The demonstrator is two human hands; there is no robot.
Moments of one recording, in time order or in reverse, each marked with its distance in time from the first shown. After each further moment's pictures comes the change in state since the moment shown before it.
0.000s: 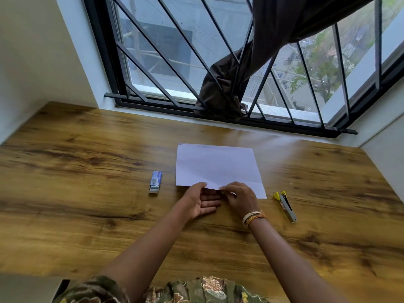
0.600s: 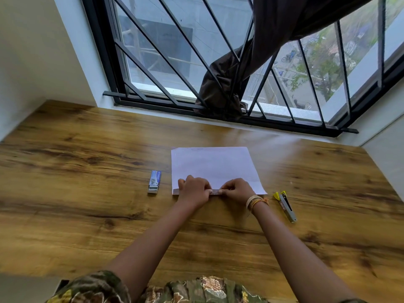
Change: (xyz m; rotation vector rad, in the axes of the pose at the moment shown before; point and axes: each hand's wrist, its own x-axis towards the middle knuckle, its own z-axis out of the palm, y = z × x) left_hand 0.017 0.005 -0.002 1.420 0.403 0.702; right_hand 0.034 0.001 -0.012 0.107 -0.427 0.314
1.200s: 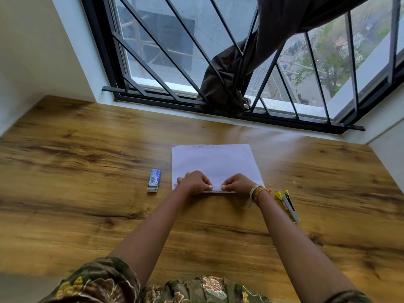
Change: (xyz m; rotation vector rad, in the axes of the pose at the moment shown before) left_hand 0.040 -0.013 -0.007 -0.159 -0.352 -0.144; right_hand 0.017 -0.010 -0.016 0.139 -0.225 0.096
